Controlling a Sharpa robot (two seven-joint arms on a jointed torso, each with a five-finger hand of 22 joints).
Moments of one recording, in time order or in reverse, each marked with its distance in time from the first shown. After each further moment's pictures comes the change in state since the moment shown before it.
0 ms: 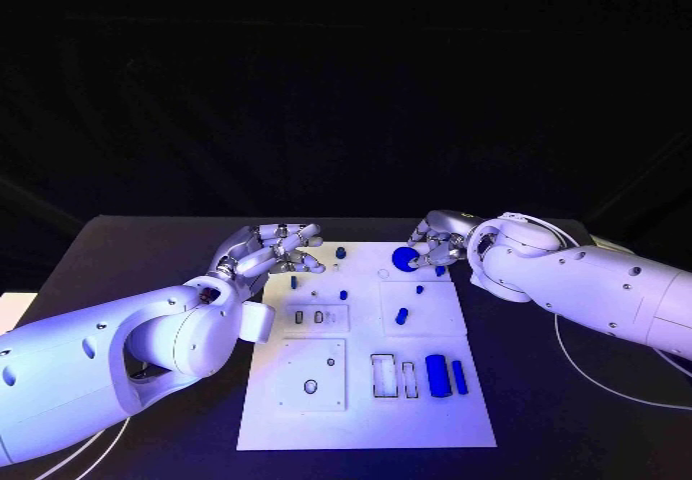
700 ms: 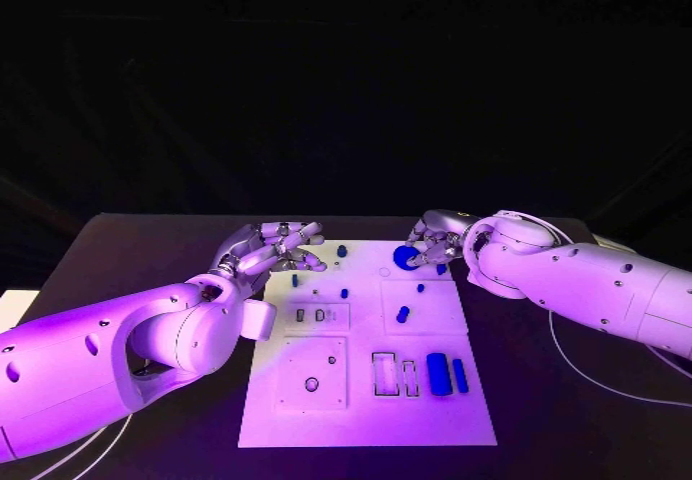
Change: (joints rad) left arm 0.000 0.002 0.000 -0.002 0.000 0.002 -0.002; left_hand 0.000 0.000 0.000 0.000 0.000 0.000 0.000 0.000 0.000 0.000 0.000 0.000 0.000 0.000 0.000 0.000 0.001 0.000 0.000 0.000 0.000 0.000; right arm 0.001 0.029 0.000 -0.029 -0.004 0.025 -0.001; right_hand 0.008 0.020 -0.003 0.003 0.000 0.018 -0.003 0.019 0.005 0.027 -0.005 0.060 0.064 0.000 0.000 0.008 0.000 0.000 0.004 0.004 0.012 0.015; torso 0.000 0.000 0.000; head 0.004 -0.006
